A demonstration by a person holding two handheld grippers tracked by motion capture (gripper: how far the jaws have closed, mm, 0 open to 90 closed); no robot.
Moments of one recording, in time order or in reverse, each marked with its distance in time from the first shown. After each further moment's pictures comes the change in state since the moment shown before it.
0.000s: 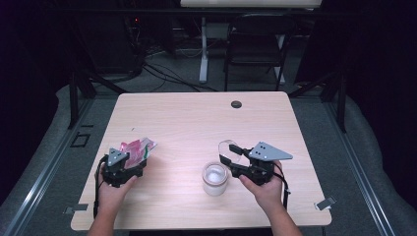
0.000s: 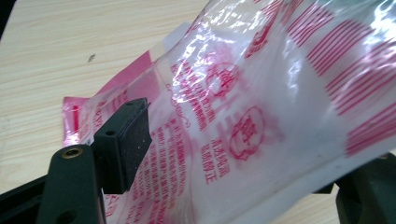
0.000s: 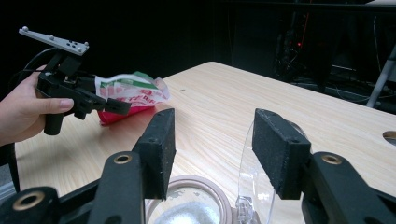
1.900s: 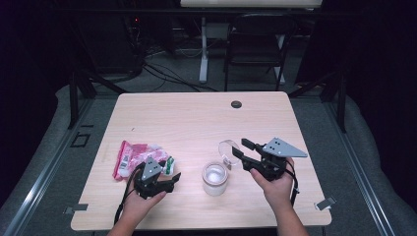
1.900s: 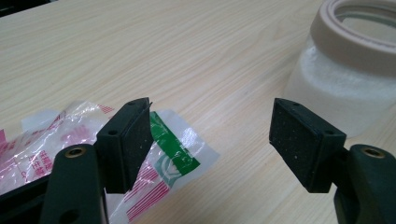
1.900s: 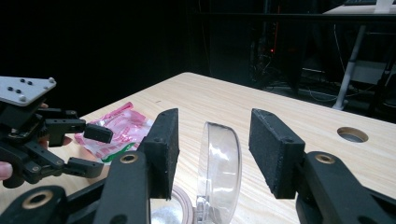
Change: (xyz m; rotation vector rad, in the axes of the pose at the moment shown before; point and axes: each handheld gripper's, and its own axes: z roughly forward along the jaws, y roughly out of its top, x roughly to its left) left arm -0.091 0.008 0.001 -0.017 -0.245 0.212; right arm -0.018 0.006 -0.020 -0.044 -0.094 0.047
